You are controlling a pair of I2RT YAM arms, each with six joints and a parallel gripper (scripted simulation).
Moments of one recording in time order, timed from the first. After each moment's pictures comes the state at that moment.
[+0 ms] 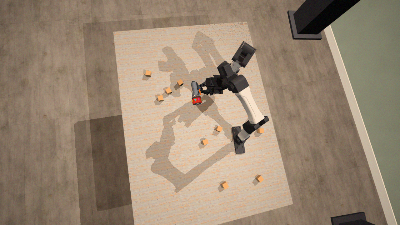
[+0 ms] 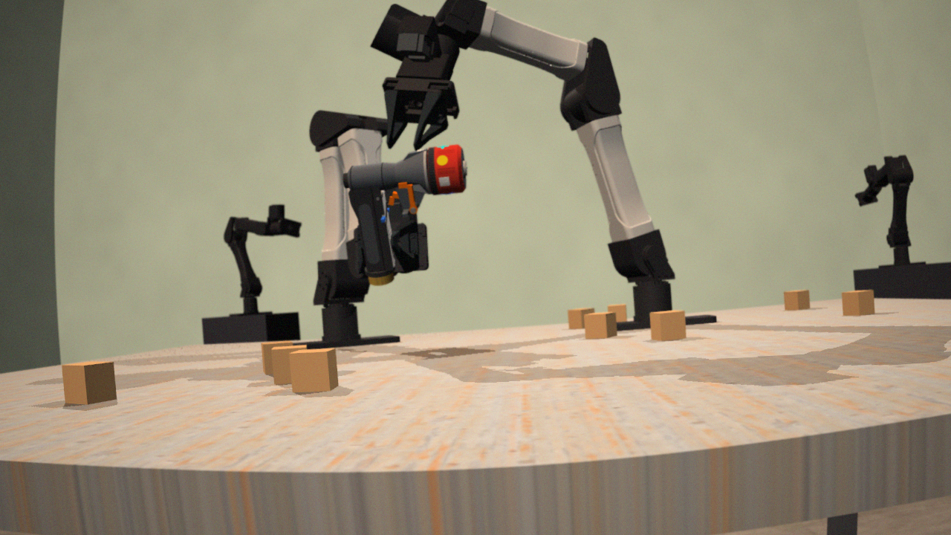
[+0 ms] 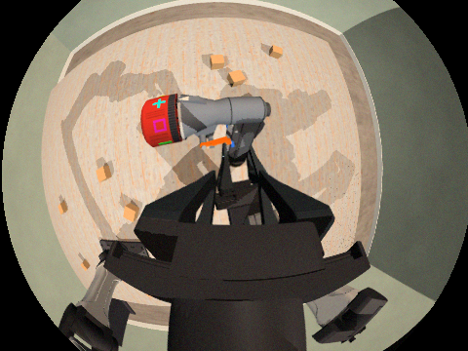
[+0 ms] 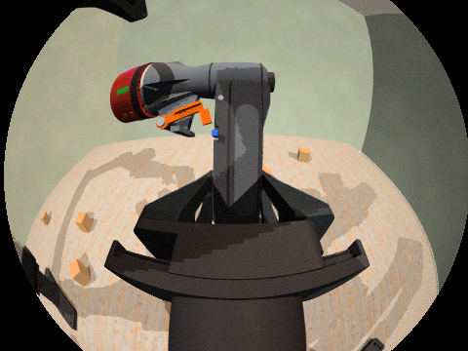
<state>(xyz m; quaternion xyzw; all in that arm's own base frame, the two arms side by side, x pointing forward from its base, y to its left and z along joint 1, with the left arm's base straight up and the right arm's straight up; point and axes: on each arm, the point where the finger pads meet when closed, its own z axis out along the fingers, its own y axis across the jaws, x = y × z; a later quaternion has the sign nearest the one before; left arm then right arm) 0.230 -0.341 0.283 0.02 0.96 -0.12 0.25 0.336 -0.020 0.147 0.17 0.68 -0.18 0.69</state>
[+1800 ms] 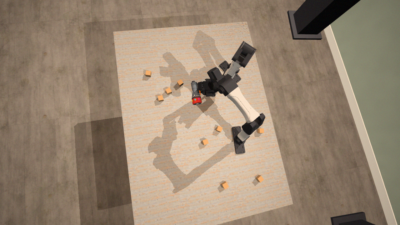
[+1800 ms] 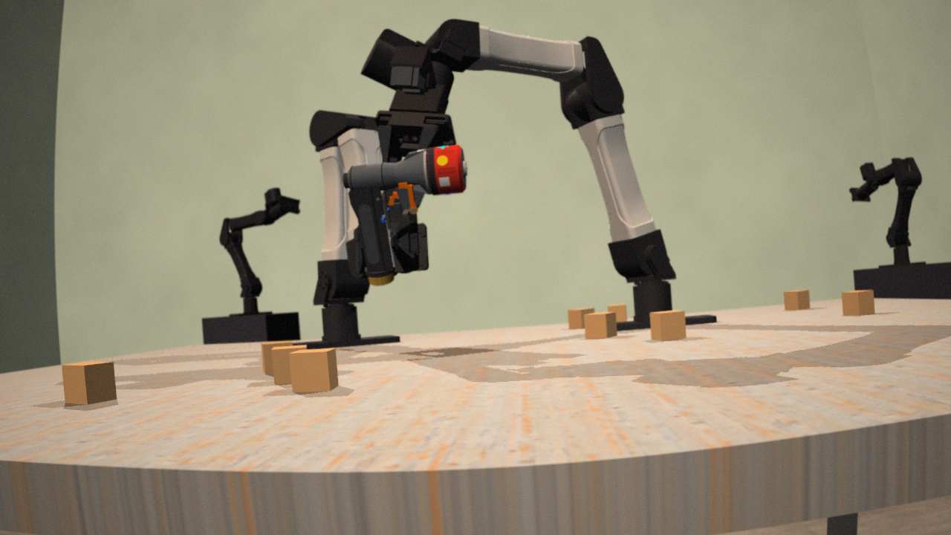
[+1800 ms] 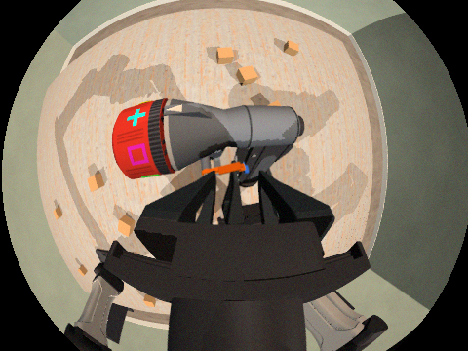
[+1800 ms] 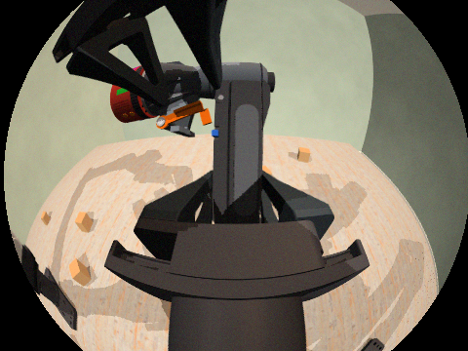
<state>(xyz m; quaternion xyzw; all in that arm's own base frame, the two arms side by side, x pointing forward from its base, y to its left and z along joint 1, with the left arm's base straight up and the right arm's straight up) 0.262 -0.342 0.224 0.01 0.97 -0.10 0.24 0.336 -0.020 0.147 0.17 0.68 -0.18 0.69</state>
